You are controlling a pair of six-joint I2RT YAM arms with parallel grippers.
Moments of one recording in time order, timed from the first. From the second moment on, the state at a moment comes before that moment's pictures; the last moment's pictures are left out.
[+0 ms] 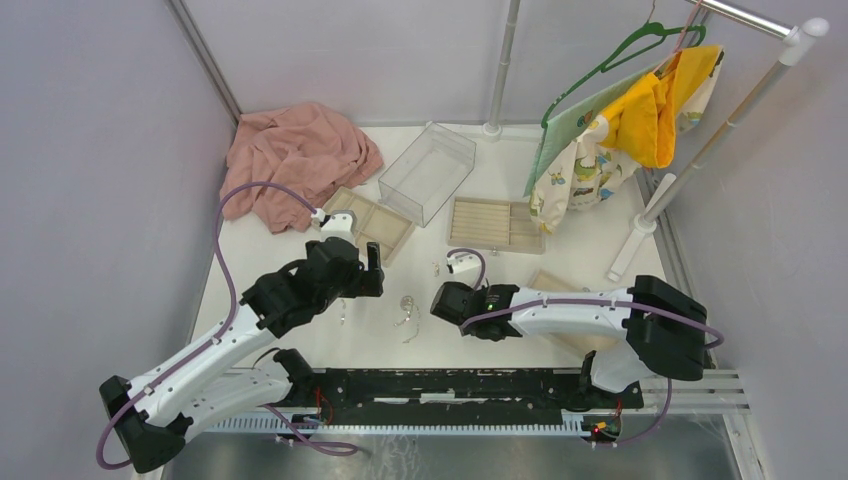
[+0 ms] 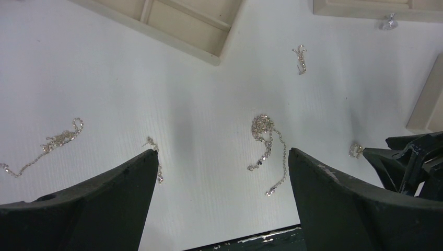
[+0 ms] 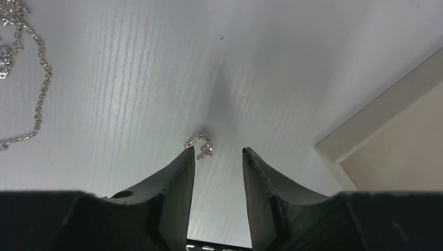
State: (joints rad) left arm -0.81 0.82 0.81 -0.76 -0.41 -0.59; right arm 1.21 1.49 0.85 -0.62 0.54 0.83
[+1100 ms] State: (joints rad) left arm -0.81 0.84 0.80 -0.76 -0.41 -0.59; right arm 1.14 1.47 0.72 -0.40 0.38 0.74
